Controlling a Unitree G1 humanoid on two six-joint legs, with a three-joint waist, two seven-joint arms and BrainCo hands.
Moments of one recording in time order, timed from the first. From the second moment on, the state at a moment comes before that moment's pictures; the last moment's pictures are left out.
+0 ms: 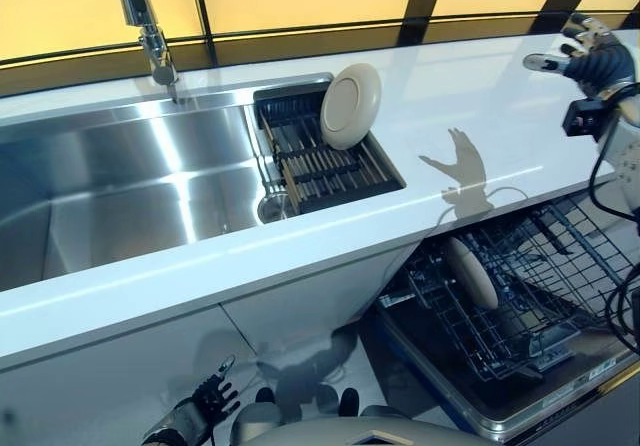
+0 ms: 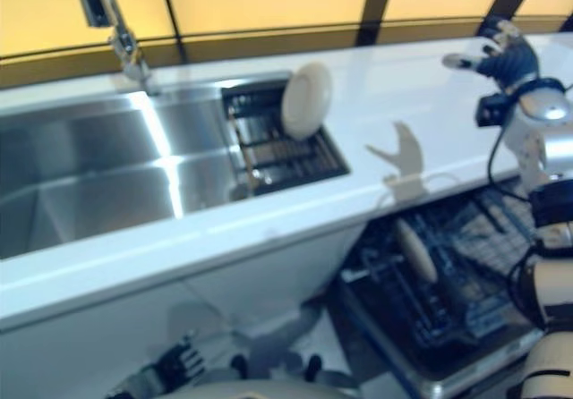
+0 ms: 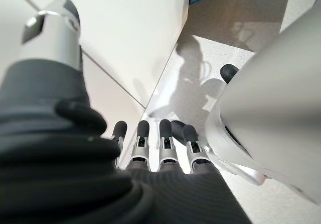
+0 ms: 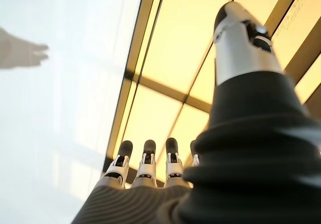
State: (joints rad) left arm 0.01 0.29 -0.09 1.13 -0.92 0.23 -0.07; right arm -0.91 -0.92 0.29 0.56 0.64 0.32 -0.05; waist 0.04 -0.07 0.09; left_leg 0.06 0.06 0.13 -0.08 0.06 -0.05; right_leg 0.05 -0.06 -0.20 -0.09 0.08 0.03
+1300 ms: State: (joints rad) left arm -0.11 0.28 -0.09 1.07 -1.08 0.25 0.01; right arm -1.10 -0.74 0.31 0.66 0.85 0.25 -0.06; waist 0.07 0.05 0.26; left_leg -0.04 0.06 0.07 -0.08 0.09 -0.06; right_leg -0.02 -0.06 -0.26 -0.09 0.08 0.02
